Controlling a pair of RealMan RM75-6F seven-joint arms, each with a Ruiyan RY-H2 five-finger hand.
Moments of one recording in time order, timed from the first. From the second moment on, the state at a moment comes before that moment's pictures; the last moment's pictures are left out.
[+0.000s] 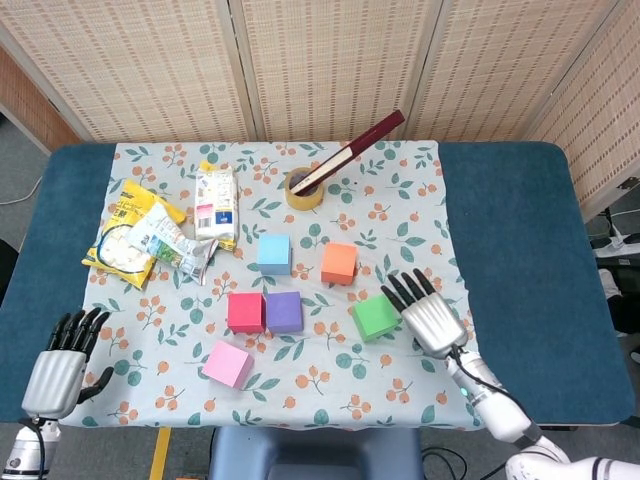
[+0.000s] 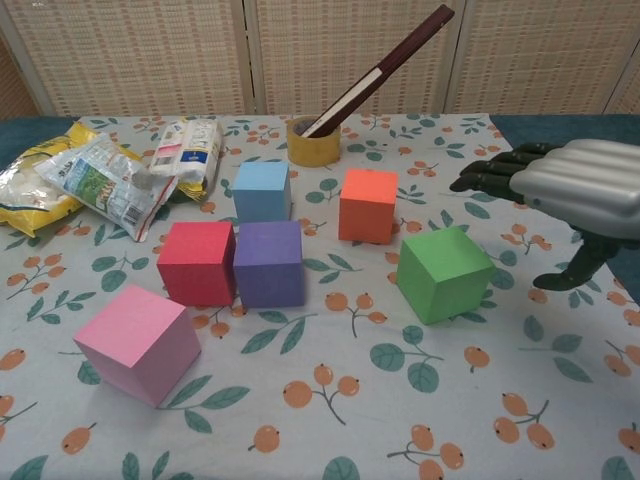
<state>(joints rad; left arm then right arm) -0.21 -1.31 0.18 -1.47 1.44 1.63 0.11 0.48 -1.34 0.16 -1.82 -1.24 0.97 -0.91</state>
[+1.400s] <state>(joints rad) -0.14 -1.21 0.09 -1.53 1.54 1.52 -0.01 0.86 -1.56 0.32 -2.04 -0.42 1.39 -1.21</state>
